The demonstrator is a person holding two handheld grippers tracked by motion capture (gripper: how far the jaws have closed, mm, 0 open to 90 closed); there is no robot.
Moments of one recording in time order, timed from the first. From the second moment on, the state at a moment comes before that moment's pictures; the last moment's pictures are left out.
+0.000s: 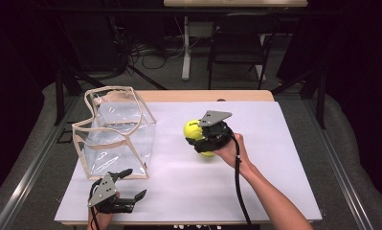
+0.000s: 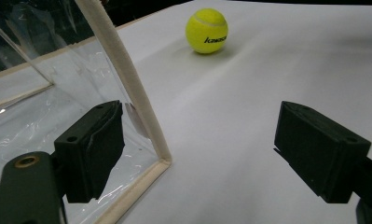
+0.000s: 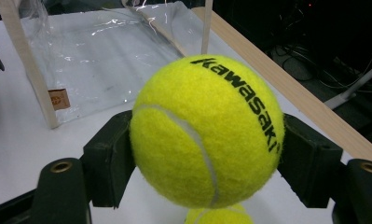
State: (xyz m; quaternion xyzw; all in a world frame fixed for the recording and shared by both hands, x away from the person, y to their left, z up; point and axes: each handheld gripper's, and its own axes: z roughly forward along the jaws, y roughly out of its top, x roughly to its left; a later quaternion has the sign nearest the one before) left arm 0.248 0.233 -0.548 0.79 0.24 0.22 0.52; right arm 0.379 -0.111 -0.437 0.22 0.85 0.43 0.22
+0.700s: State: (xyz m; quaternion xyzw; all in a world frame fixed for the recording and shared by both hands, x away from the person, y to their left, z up) left arm 0.248 0.233 -0.548 0.79 0.24 0.22 0.52; right arm 0.395 -0.095 -0.427 0.22 0.85 0.43 0.21
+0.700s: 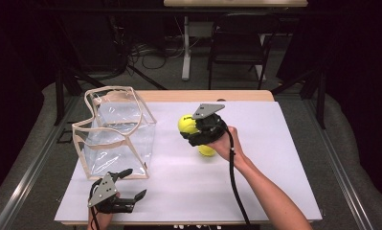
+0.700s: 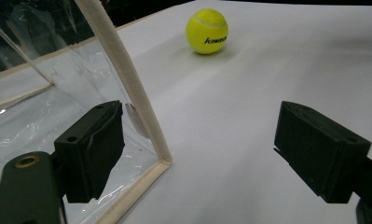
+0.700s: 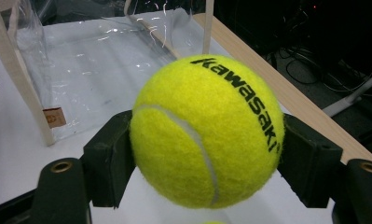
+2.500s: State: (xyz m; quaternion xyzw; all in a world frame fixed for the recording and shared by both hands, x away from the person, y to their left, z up) left arm 0.249 0.233 -0.549 0.79 0.24 0.22 0.52; right arm 0.413 -0.048 -0.385 0.18 0.86 0.43 0.21
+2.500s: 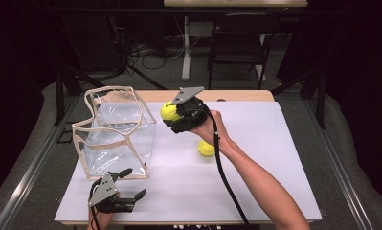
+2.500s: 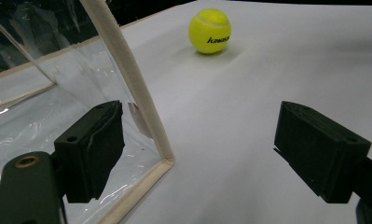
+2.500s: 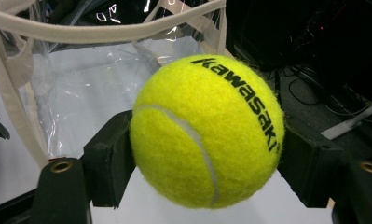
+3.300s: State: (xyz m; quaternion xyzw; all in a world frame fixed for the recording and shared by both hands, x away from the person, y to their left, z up) left arm 0.249 0.233 -0.549 0.79 0.25 0.22 0.52; right arm 0.423 -0.031 -0.362 0.17 0.86 0.43 0.22
